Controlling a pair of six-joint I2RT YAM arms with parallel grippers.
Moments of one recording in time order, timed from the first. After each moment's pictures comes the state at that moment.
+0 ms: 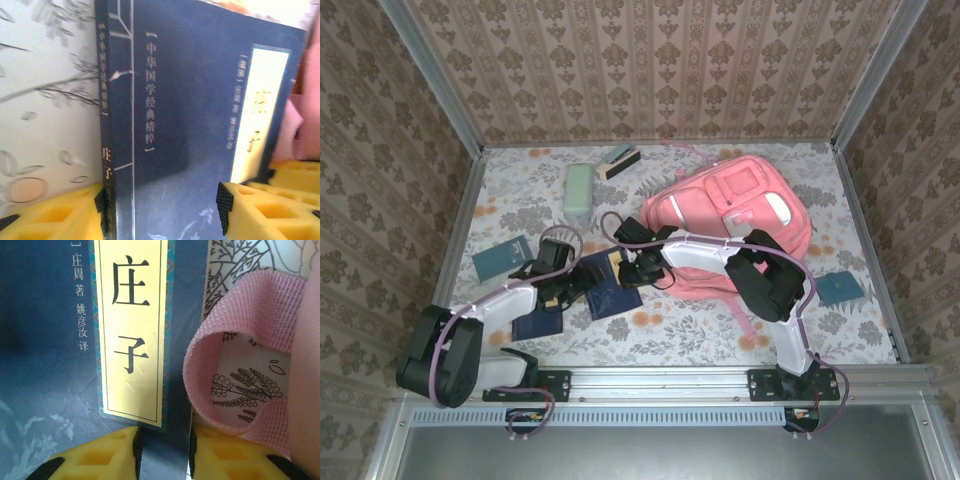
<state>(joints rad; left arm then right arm) -0.41 1.24 0.45 -0.15 0.33 -0.88 0.83 2.04 1.40 -0.57 -0.17 0.54</state>
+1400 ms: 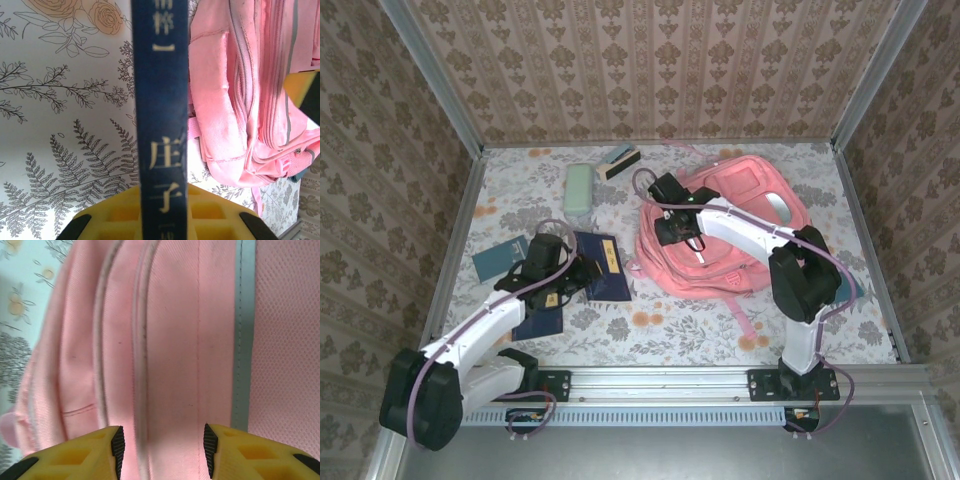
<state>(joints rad) -0.44 1.03 0.51 -0.25 0.37 -0.84 0.63 1.89 1.50 -0.78 0.18 0.29</state>
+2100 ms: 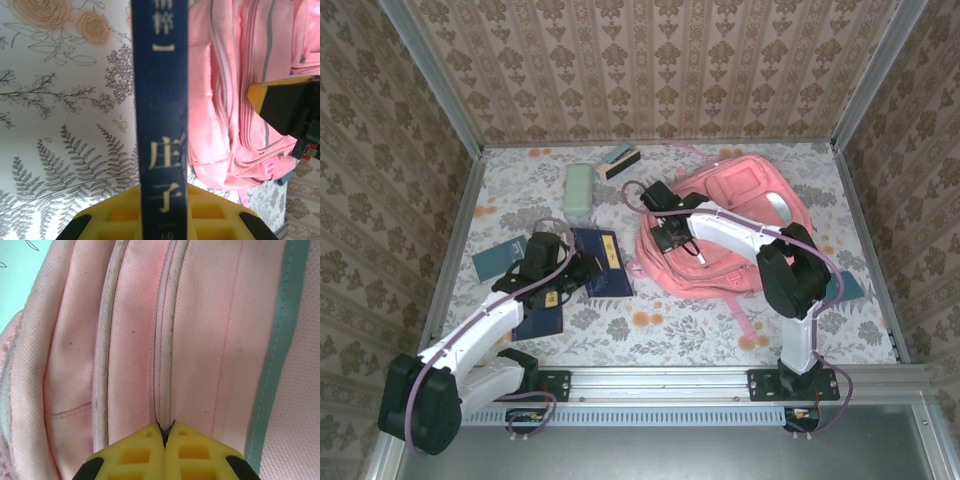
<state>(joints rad) -0.44 1.01 0.52 -0.23 0.37 -0.89 0.65 1.93 1.51 -0.79 0.23 0.21</state>
